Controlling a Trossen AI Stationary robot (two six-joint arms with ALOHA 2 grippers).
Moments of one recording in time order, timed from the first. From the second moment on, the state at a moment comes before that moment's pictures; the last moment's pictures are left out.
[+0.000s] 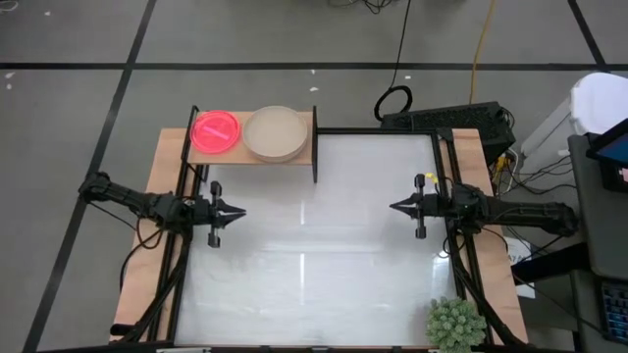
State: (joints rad) left arm -0.33 0.11 0.01 0.11 -0.37 0.08; right arm -0.09 0.11 0.02 0.00 -0.05 -0.19
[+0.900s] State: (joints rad) left arm -0.33 0.07 0.01 0.08 -0.38 0.07; right arm 0.07 0.09 0.01 0.00 -0.05 -0.12
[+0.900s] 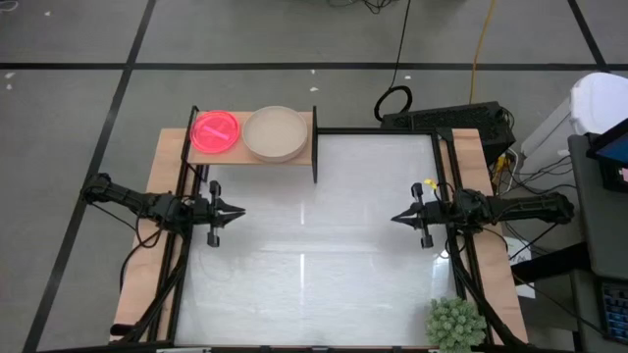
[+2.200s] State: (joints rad) left arm -0.33 0.00 0.01 0.06 -0.34 0.09; right arm 0.07 0.01 0.01 0.01 -0.03 -0.11
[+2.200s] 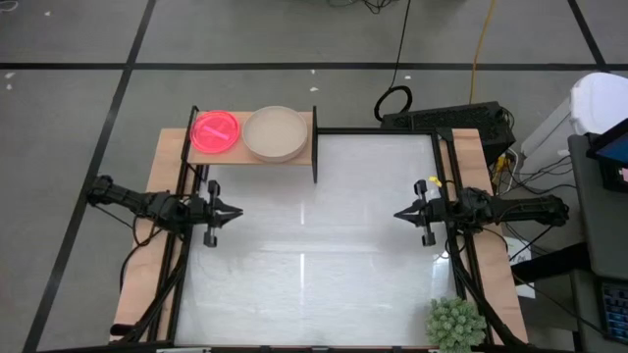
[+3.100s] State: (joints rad) left arm -0.16 0.00 0.01 0.05 -0.17 0.09; right arm 0.07 0.01 0.01 0.01 -0.03 -0.12
